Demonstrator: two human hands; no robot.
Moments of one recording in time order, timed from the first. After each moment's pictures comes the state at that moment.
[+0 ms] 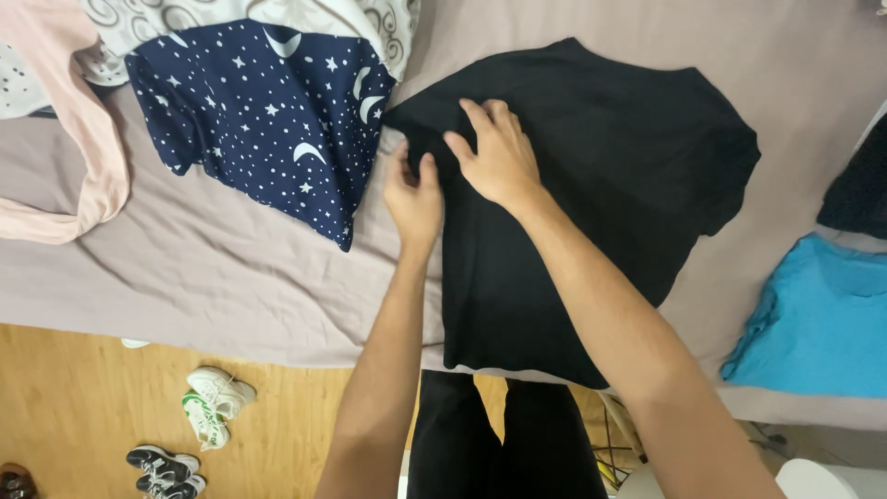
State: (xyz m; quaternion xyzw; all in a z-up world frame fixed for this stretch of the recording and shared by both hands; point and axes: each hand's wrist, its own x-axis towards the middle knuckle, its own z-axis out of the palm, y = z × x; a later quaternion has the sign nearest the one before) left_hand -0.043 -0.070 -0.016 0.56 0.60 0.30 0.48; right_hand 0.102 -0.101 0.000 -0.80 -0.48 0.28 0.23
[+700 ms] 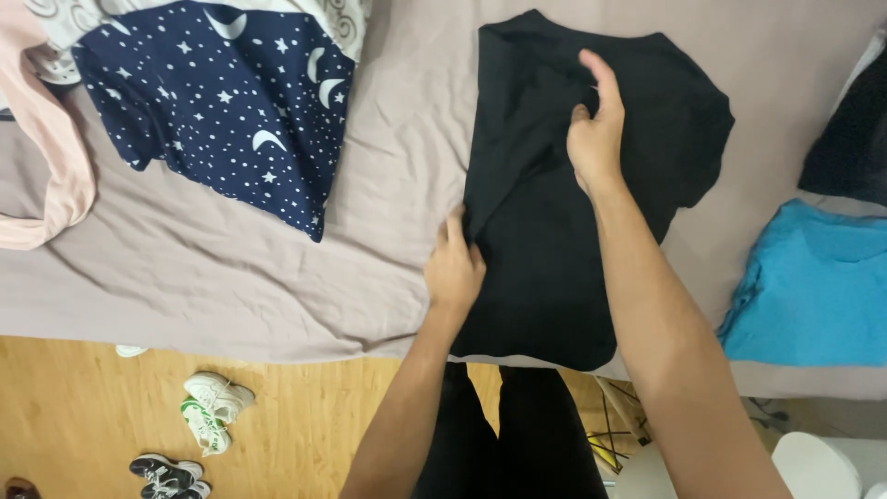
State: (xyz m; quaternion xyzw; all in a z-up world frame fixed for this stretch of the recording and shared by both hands) left_hand -0.058 -0.211 0.002 0.75 0.53 0.00 0.39; right_hand 0.202 -0.198 0.003 -0.75 -0.20 0.31 0.54
